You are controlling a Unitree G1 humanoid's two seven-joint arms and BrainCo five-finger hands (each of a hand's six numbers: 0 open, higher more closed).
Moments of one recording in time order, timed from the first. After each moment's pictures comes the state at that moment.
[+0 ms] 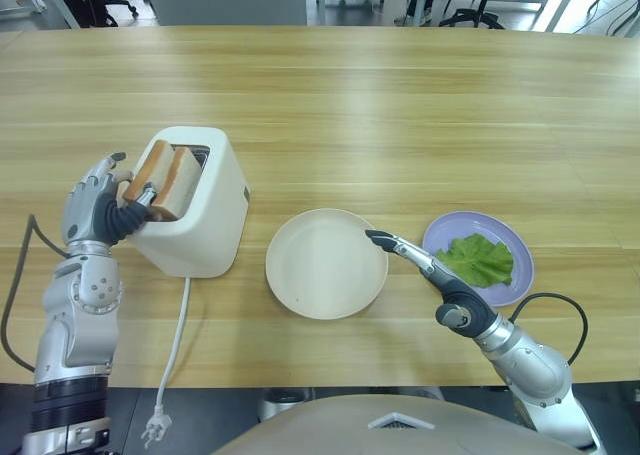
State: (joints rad) left arm 0.13 0.64 0.29 -0.05 0.54 -0.04 0.07; right arm 0.45 -0.40 0.23 -0.56 -0.06 -0.33 0.41
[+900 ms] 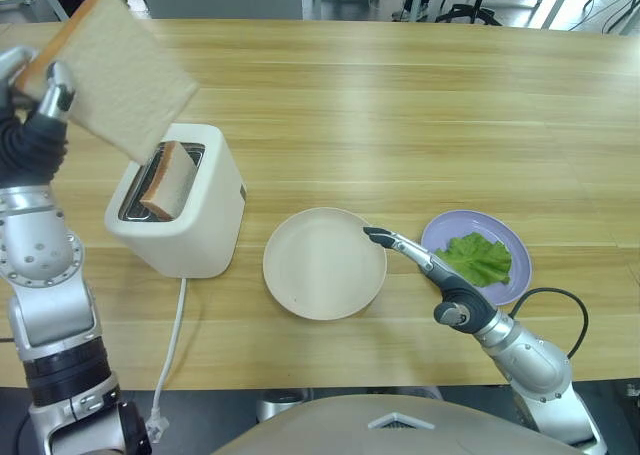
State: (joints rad) left arm -0.09 0.56 0.41 -0.40 0.07 -0.11 -0.02; right arm 0.40 -0.41 0.21 -0.56 -0.07 -0.33 0.40
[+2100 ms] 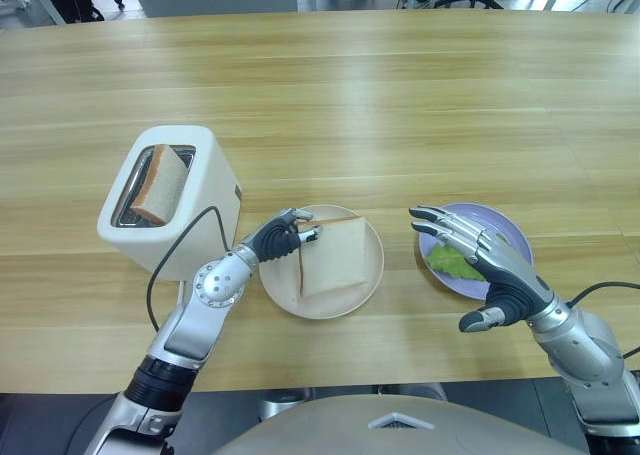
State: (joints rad) left arm 0.02 0.51 -0.23 -0.19 0.22 0.08 -0.32; right arm 0.36 -0.55 -0.04 -0.42 -0.27 -0.67 0.30
